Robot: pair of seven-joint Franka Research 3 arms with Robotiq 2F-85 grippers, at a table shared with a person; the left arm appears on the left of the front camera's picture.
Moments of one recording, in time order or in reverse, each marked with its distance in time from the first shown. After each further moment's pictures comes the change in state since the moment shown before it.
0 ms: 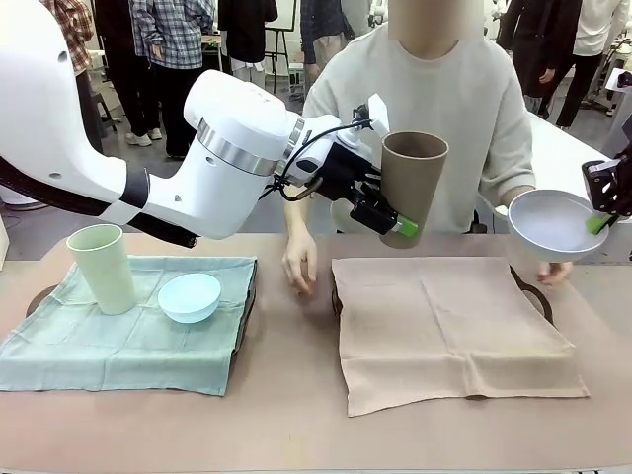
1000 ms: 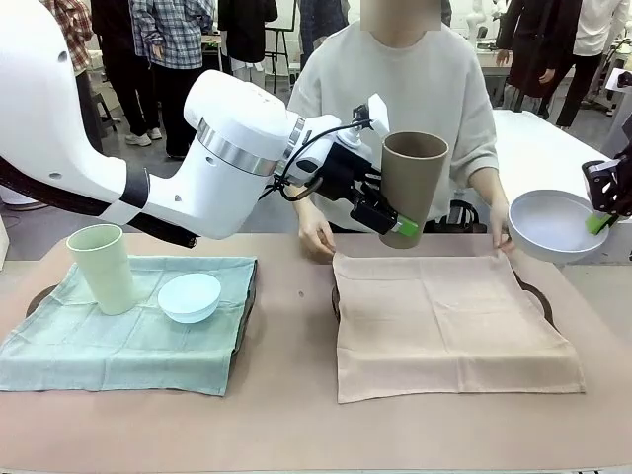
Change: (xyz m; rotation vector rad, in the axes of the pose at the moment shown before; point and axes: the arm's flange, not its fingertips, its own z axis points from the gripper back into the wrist) left arm 0.000 0.000 0.000 0.000 0.000 0.000; right arm 0.000 0.000 0.000 0.000 0.000 0.000
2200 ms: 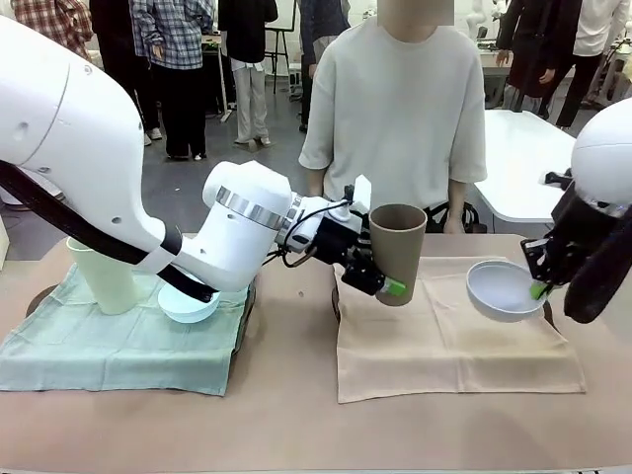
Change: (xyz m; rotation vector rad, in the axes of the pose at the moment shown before) left arm -0.120 0.005 -0.068 -0.132 -0.095 0.007; right arm 0.013 0.002 -0.155 0.059 0.200 -0.026
